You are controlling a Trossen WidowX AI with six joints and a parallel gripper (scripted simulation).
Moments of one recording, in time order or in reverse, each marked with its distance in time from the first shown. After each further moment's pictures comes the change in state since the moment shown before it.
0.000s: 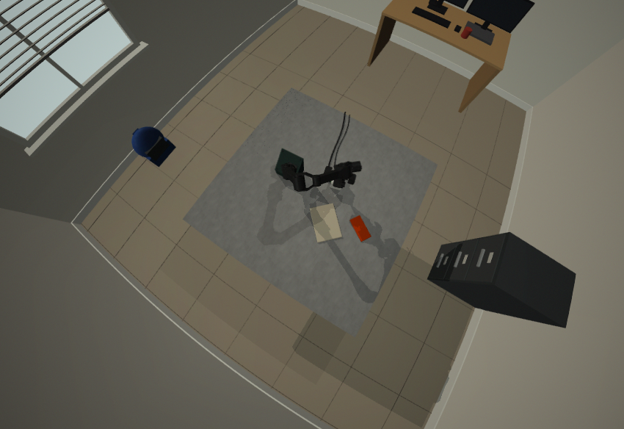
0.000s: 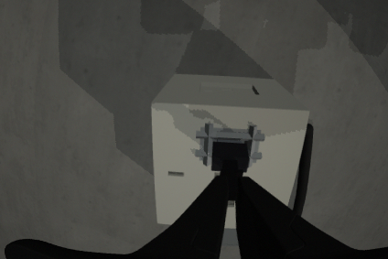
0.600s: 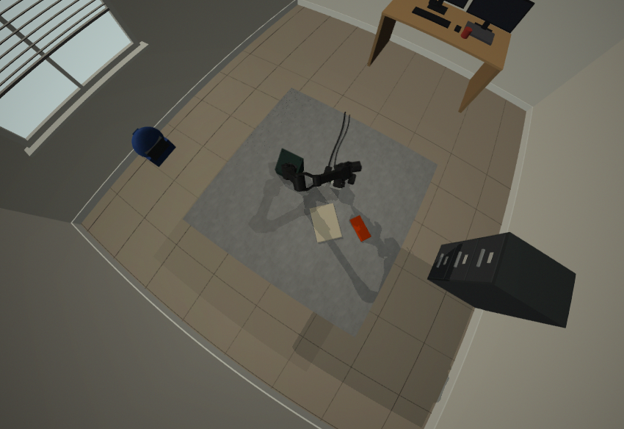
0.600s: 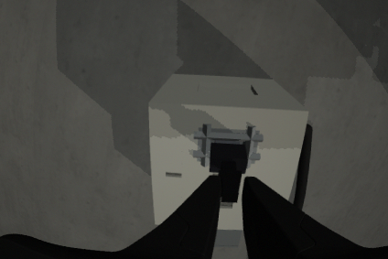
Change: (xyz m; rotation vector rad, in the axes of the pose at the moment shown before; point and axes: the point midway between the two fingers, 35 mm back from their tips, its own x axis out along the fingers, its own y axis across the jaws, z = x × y) arm 0.001 0.000 0.000 0.000 -0.001 -0.002
